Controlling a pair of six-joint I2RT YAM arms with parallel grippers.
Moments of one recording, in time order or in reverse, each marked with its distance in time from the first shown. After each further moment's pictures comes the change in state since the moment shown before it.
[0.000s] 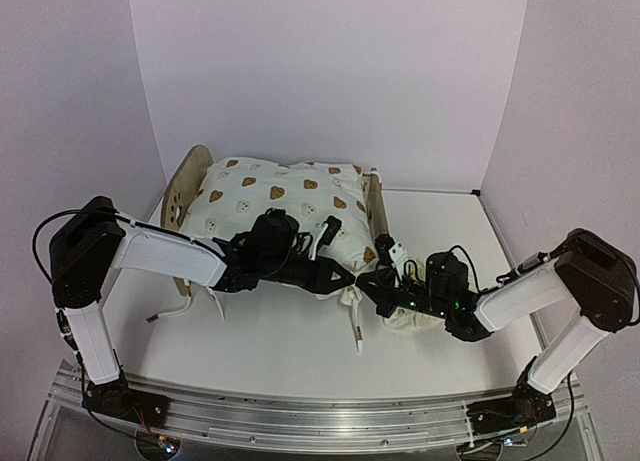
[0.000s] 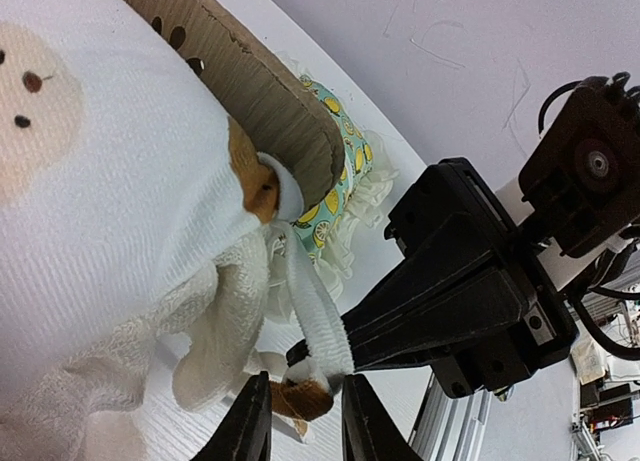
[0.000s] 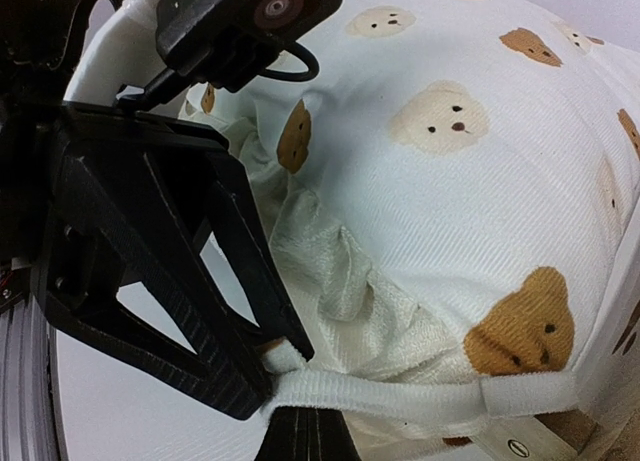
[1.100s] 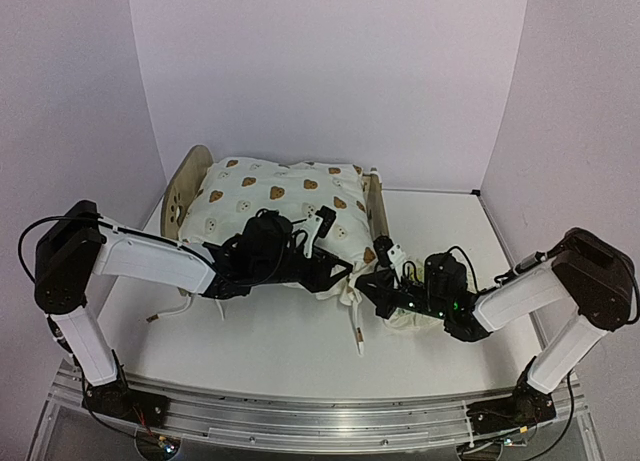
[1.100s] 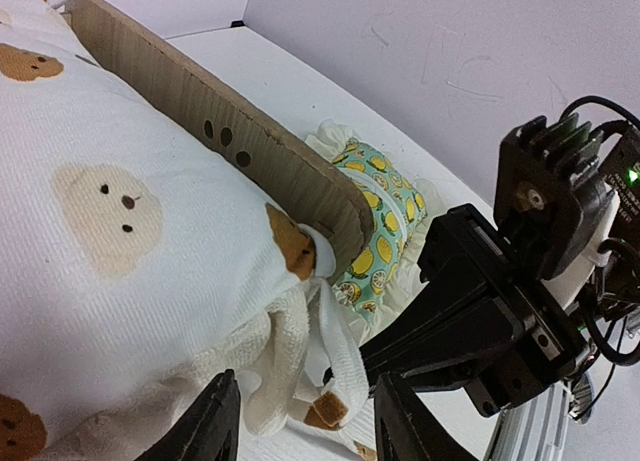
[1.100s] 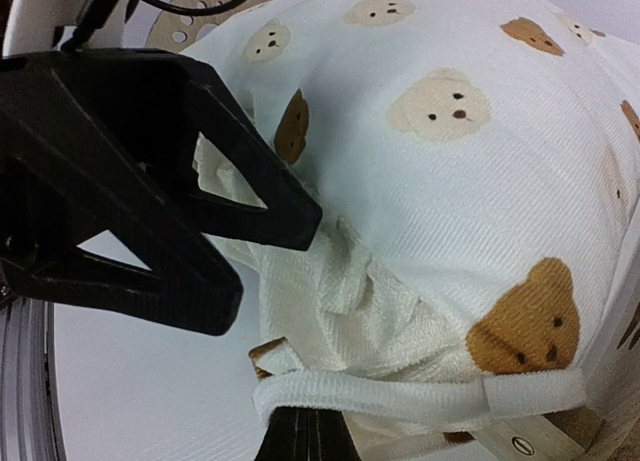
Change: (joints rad) left arm -0.042 -0.085 -0.062 0.059 -0.258 0.179; right arm 0.000 0.013 0.002 -0.002 0.001 0.000
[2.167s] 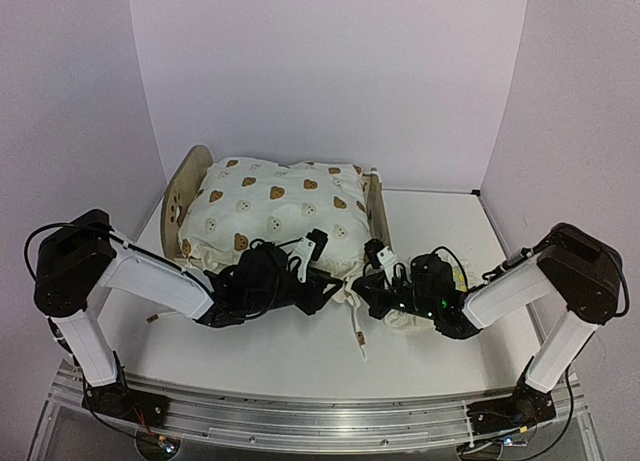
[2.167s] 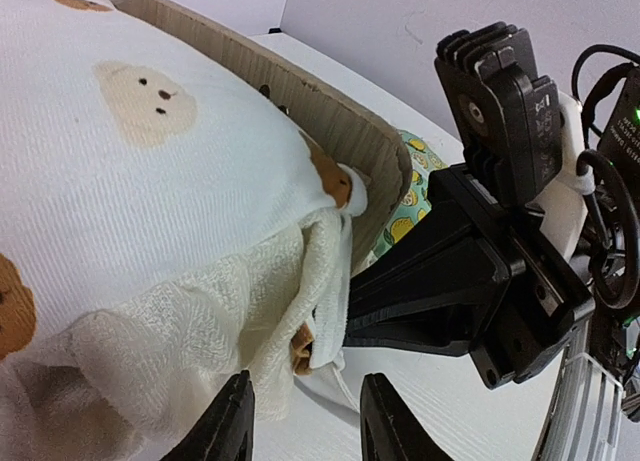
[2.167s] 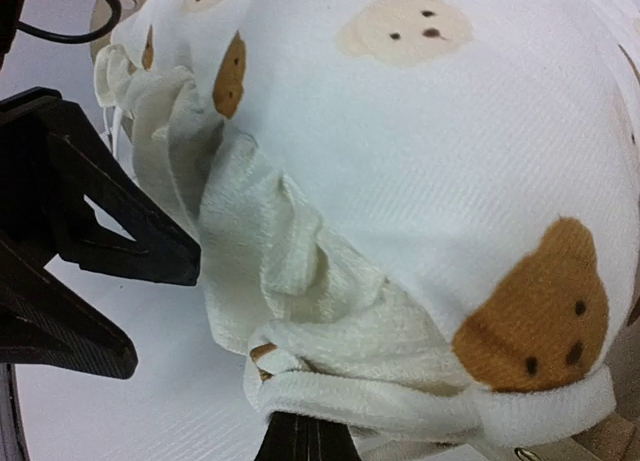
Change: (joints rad) left arm -0.071 0.006 -0.174 0.206 -0.196 0.029; right arm 0.017 0.080 0.061 -0.072 0.094 0.001
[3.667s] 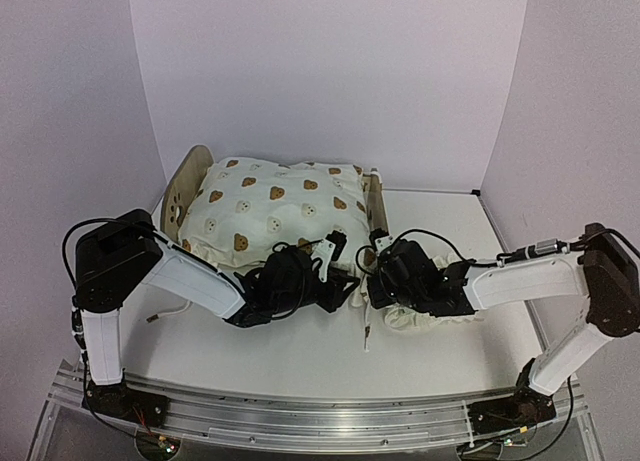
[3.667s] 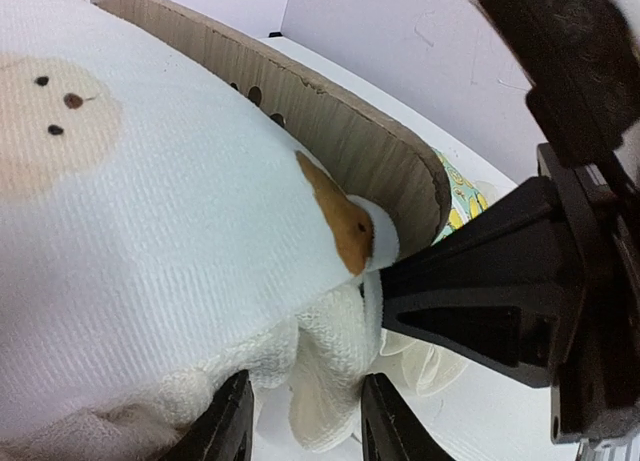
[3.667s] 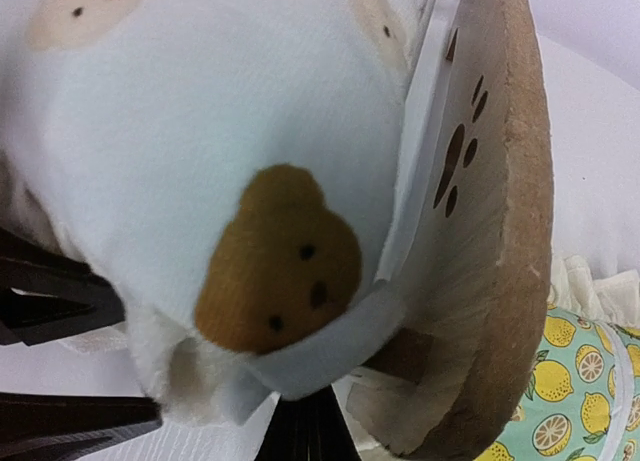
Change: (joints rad) left arm -0.003 0.213 0.151 0.088 -0.021 0.005; right arm 0.121 -0.127 0.276 -0.824 0.559 0.236
